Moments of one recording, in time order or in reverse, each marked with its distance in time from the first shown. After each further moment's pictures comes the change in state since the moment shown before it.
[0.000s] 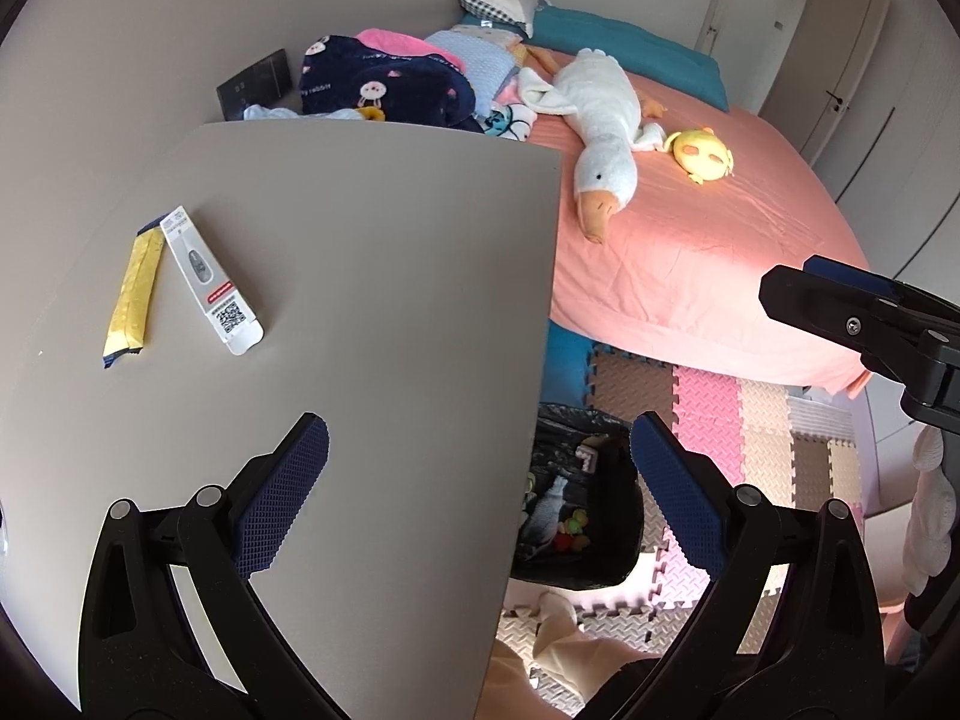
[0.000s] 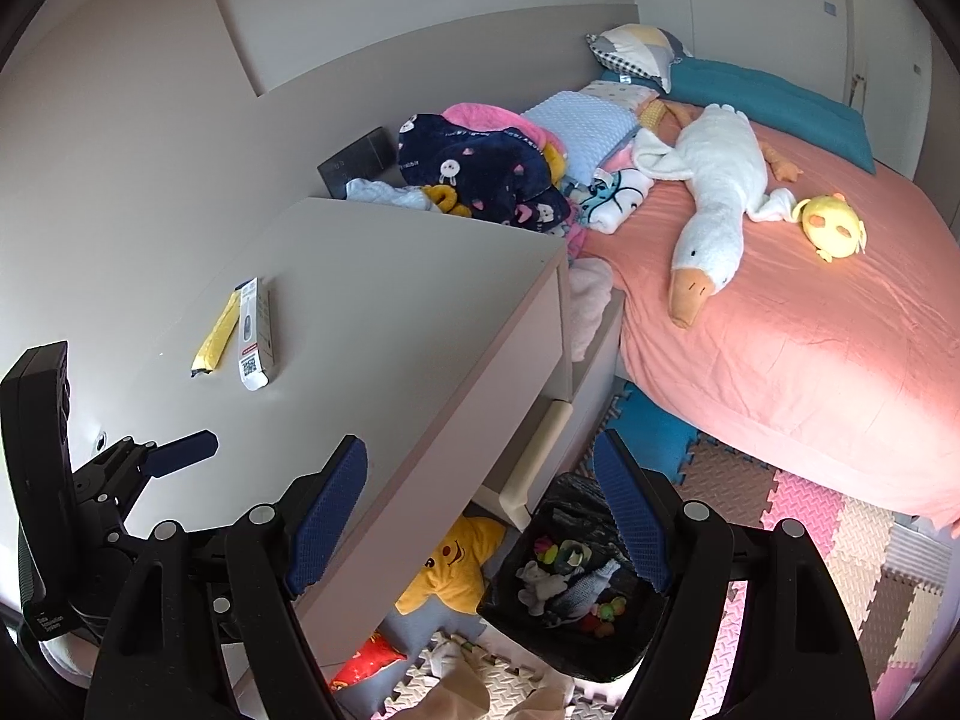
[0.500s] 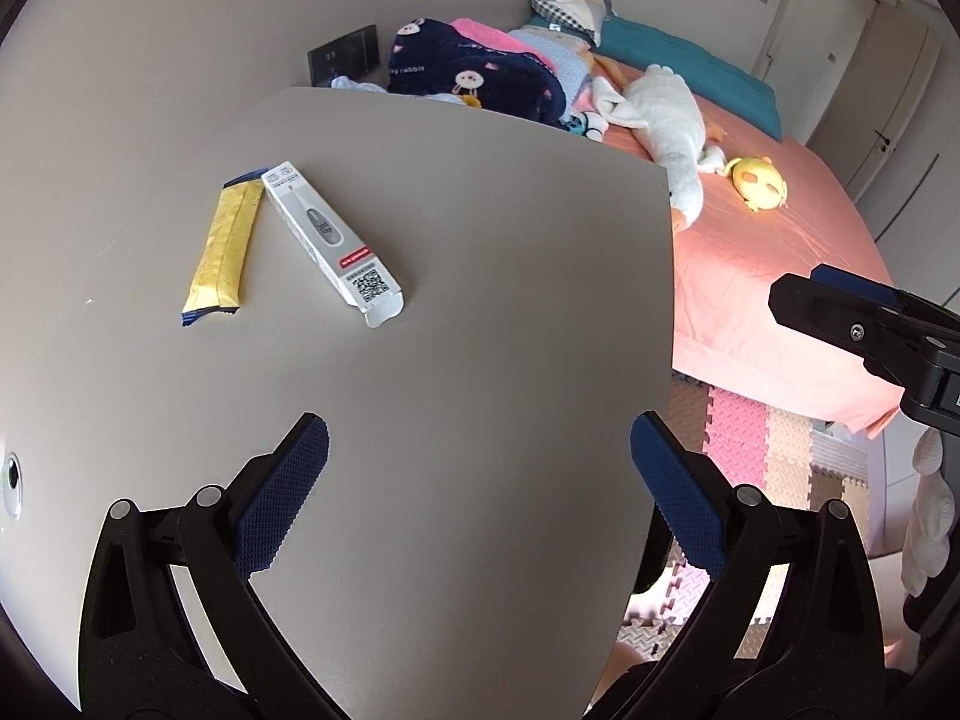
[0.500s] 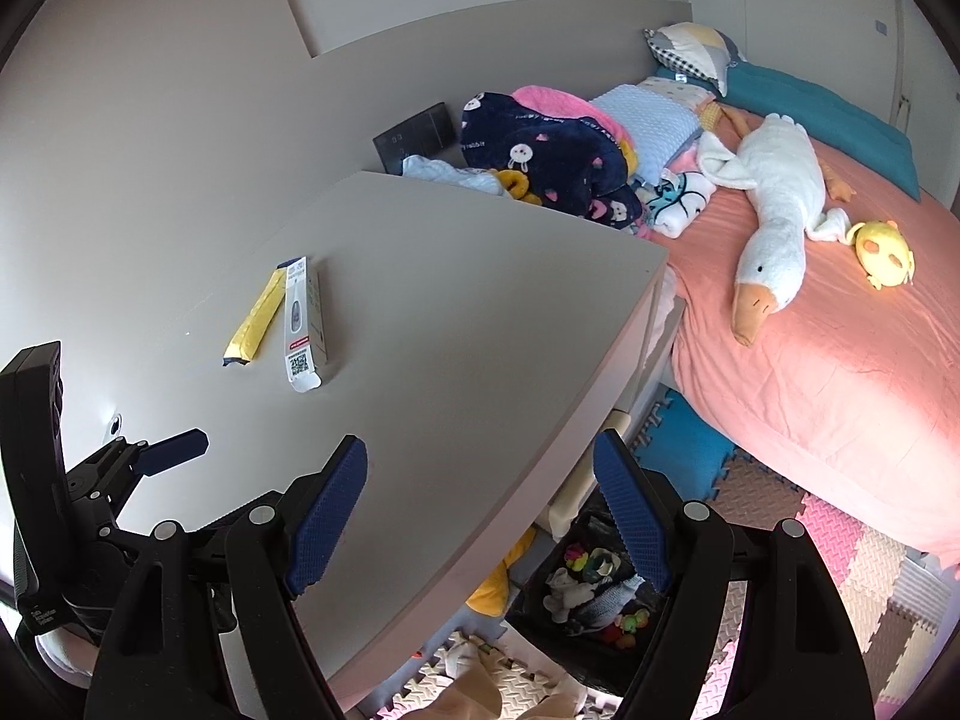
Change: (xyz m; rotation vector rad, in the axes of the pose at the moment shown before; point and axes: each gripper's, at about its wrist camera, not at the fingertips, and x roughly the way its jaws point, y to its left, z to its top) left arm -0.007 0.071 -0.009 -0.113 0.003 0.070; right arm 0.039 0.057 0.018 -0.077 0.040 0.062
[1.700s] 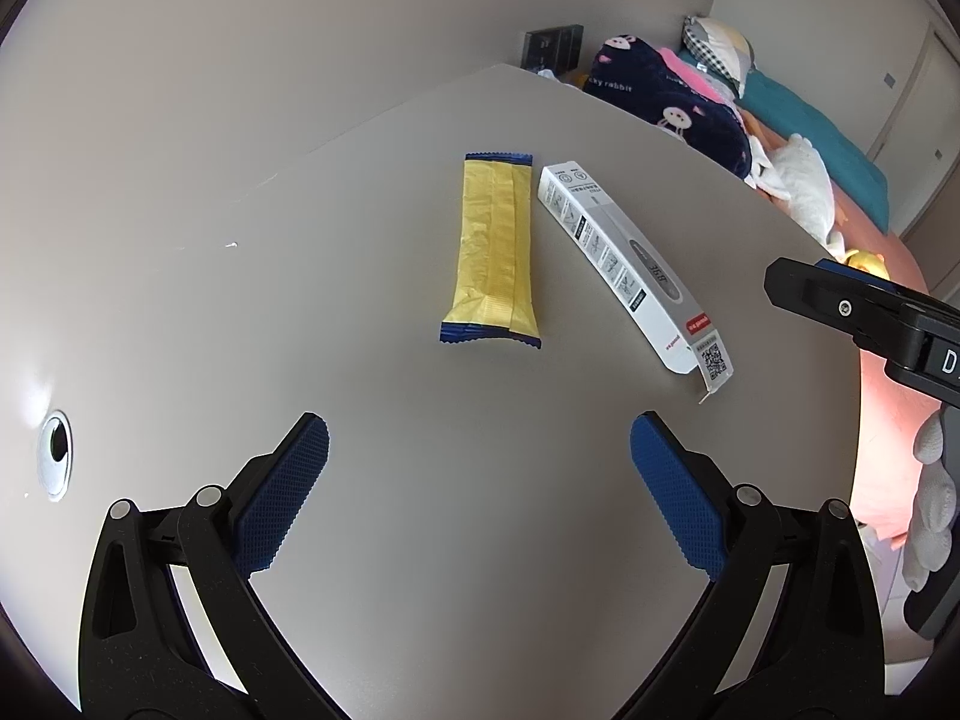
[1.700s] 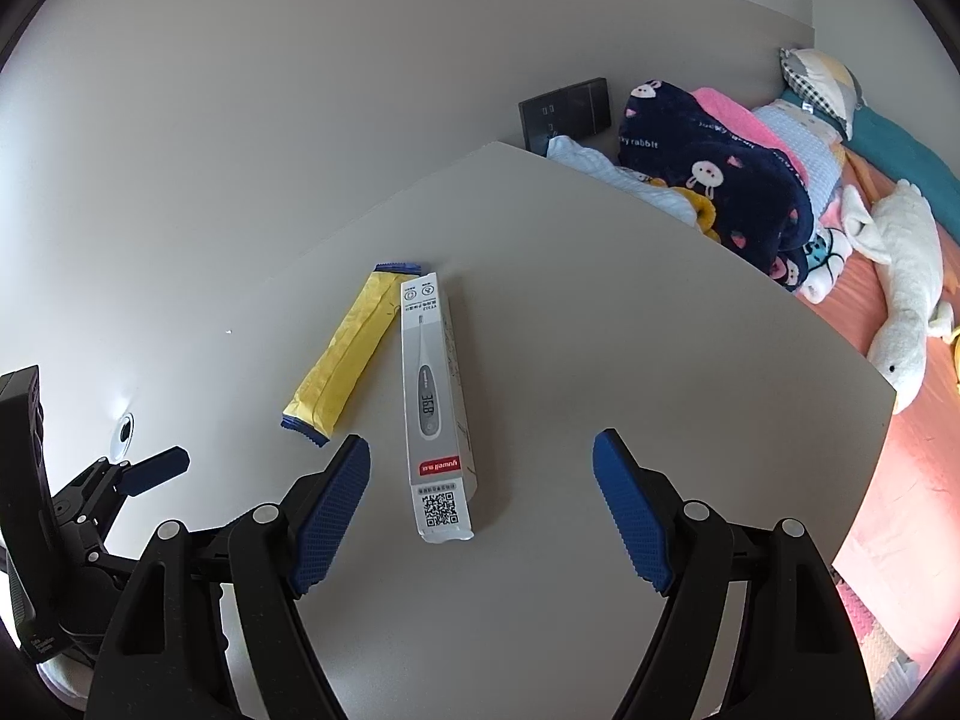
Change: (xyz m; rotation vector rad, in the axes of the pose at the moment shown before) left arm 0.014 0.145 0.006 -0.244 -0.006 0.161; right arm 0.118 0.123 0.072 -0.186 0.083 0.120
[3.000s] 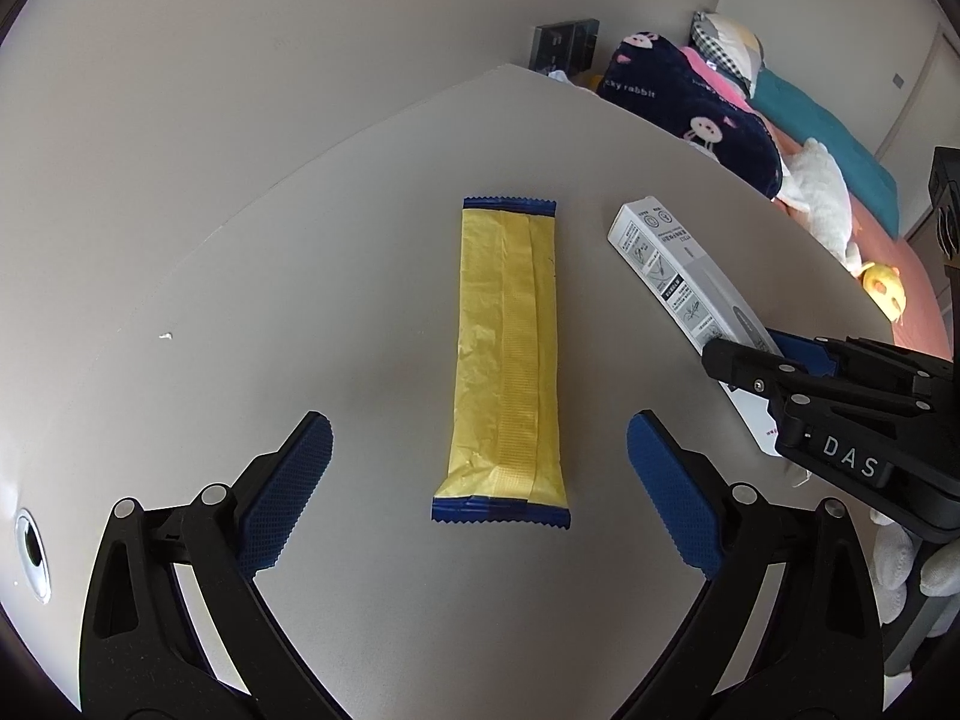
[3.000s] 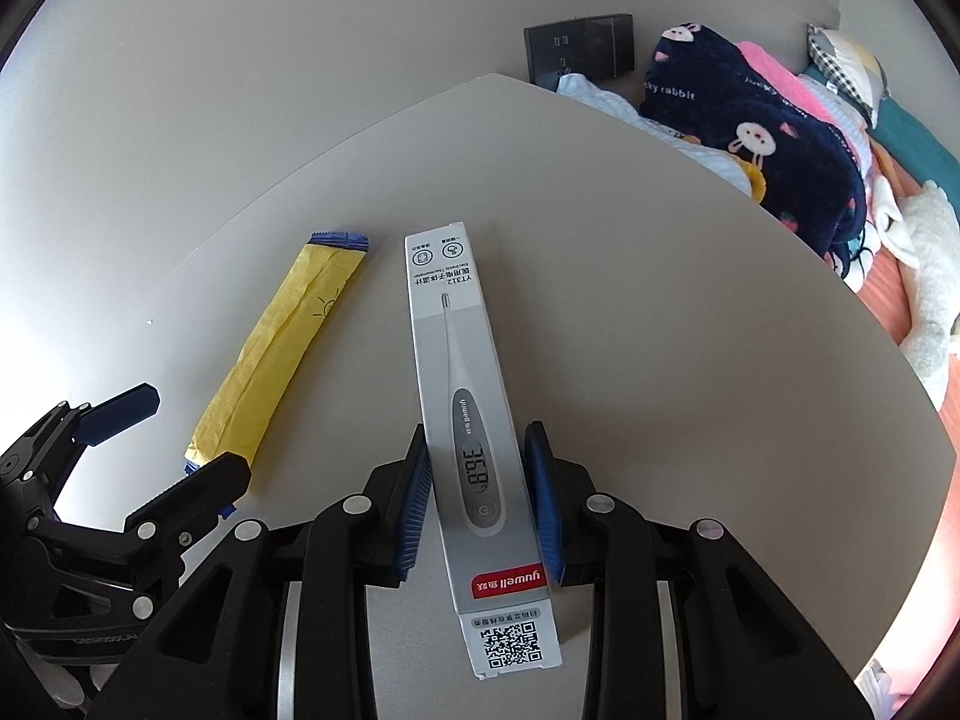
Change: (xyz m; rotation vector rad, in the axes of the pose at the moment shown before) left arm 0.053 0.003 0.053 0.009 0.011 -0.001; right arm 0.089 -0.002 0.029 -0.026 0.126 -0.033
